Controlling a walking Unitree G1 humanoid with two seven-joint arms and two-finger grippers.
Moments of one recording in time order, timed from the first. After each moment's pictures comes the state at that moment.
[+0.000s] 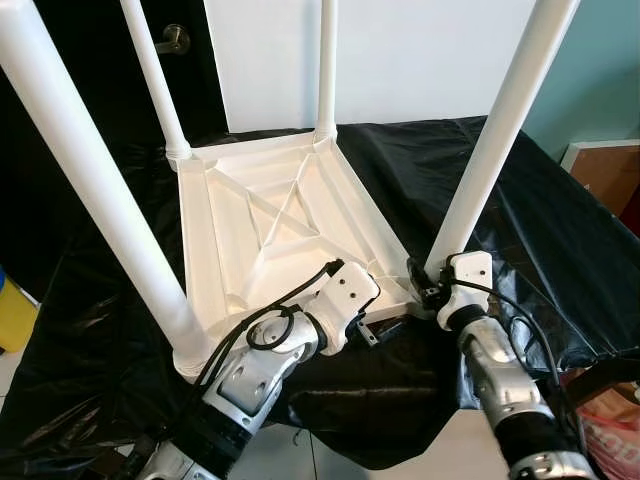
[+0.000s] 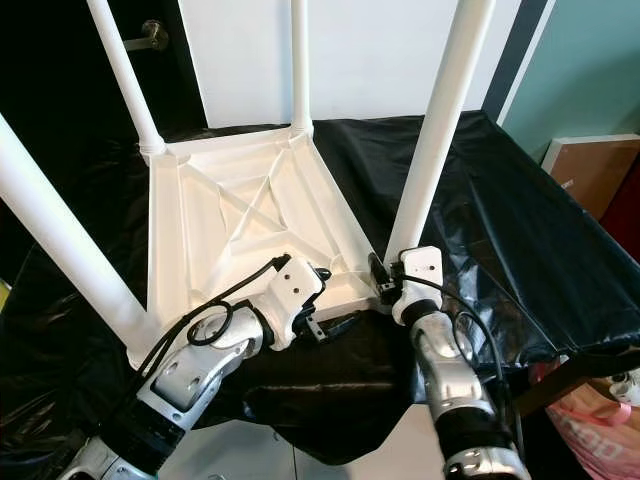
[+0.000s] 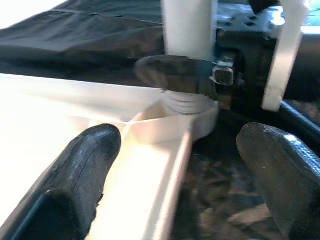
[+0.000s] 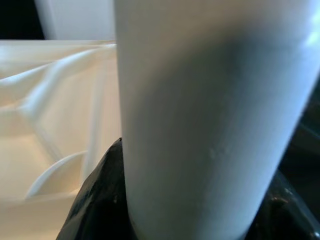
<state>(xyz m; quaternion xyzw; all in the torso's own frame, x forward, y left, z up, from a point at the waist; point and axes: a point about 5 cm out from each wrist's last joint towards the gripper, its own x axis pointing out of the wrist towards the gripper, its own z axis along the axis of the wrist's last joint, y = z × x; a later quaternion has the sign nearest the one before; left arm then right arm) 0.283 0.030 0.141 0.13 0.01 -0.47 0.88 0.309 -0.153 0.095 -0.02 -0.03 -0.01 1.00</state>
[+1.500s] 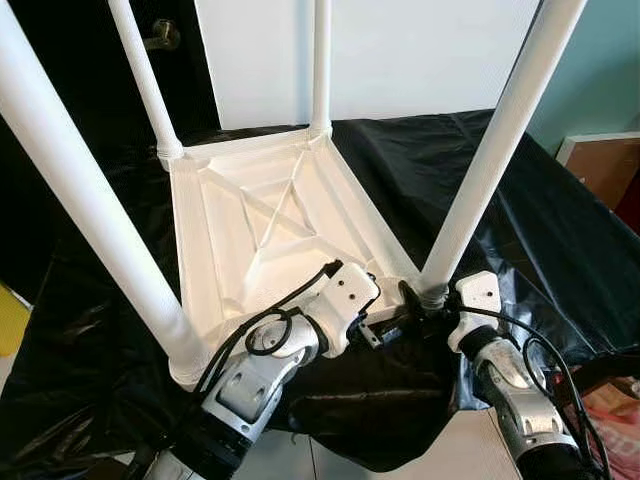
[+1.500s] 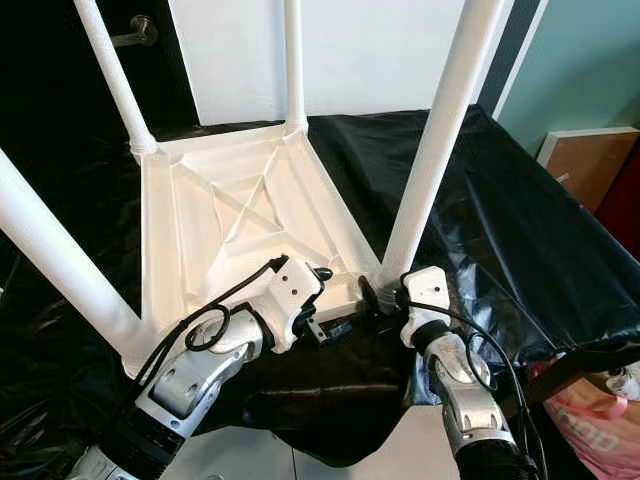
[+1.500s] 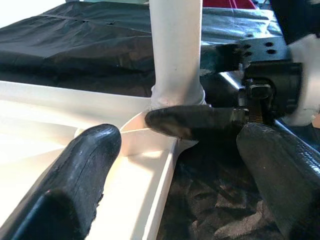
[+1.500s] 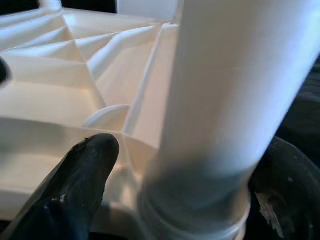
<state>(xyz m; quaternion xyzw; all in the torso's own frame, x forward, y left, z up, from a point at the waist) 0.269 0.026 0.141 0.11 0.01 -0.47 0.87 0.291 -0.178 0.099 -0.08 -0.04 0.19 0.98</state>
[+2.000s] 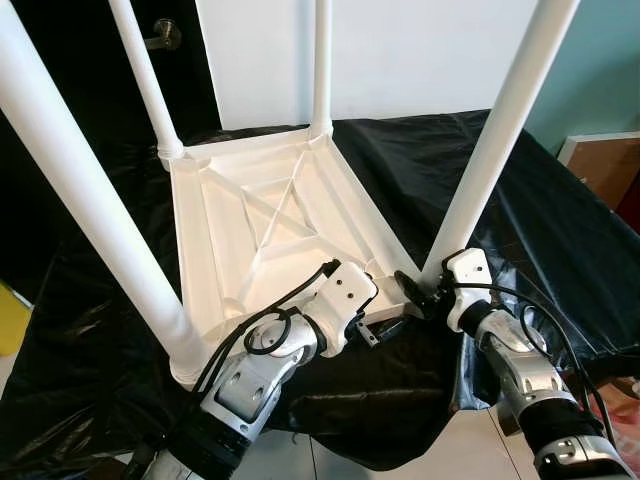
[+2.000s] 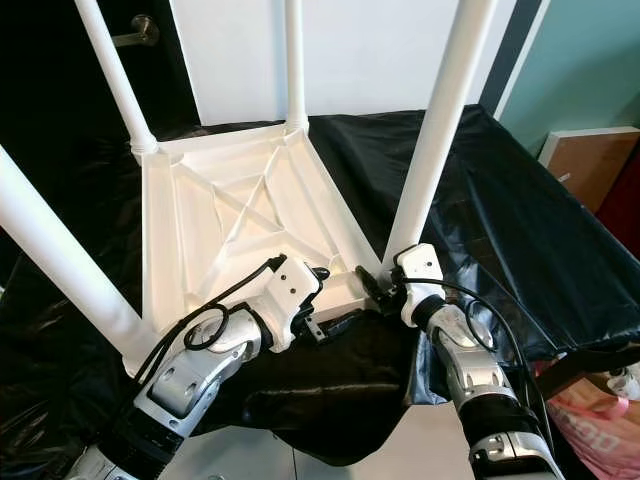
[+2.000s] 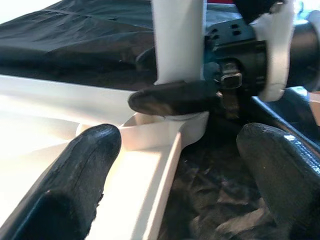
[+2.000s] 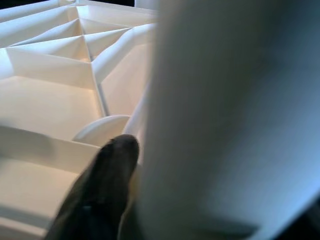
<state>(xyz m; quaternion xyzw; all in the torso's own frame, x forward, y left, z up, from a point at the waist) 0.268 0.026 0.141 0.11 0.01 -0.47 0.87 0.316 -0.172 0.103 -0.09 -0.02 0.25 0.96</state>
